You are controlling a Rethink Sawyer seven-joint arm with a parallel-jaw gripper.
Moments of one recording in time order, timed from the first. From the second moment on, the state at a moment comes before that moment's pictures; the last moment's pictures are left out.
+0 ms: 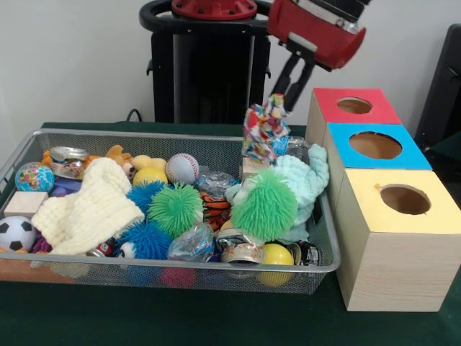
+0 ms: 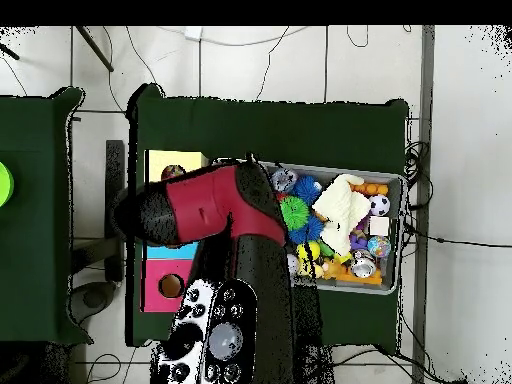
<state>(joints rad) 0.08 -0.73 -0.12 1.37 -0.42 0.86 2.54</state>
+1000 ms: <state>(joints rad) 0.32 -0.38 -0.38 1.36 -0.45 0.54 2.66</state>
